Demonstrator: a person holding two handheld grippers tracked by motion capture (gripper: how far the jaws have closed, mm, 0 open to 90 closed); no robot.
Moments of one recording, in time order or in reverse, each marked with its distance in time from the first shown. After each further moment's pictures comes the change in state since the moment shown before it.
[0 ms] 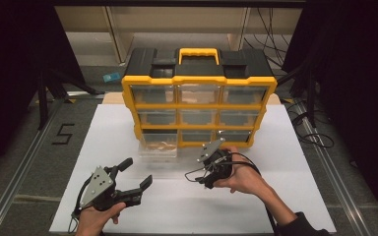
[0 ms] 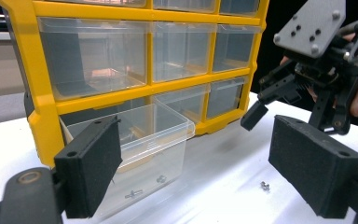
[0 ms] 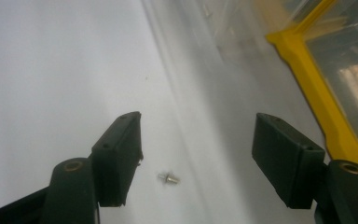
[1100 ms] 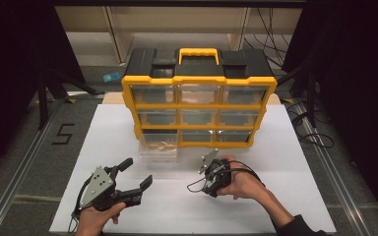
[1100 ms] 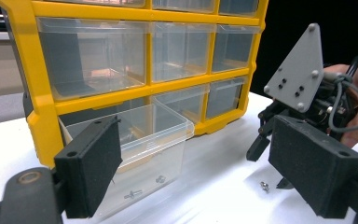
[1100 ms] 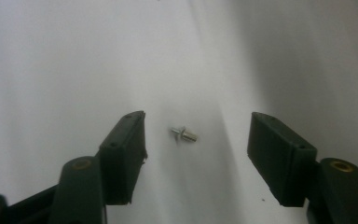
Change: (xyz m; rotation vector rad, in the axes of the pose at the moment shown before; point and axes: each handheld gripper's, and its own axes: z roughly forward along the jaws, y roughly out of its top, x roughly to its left) left arm 0.000 0.000 0.000 -0.001 -0.003 0.000; right arm 0.003 -0.024 0.030 0.162 0.074 -0.027
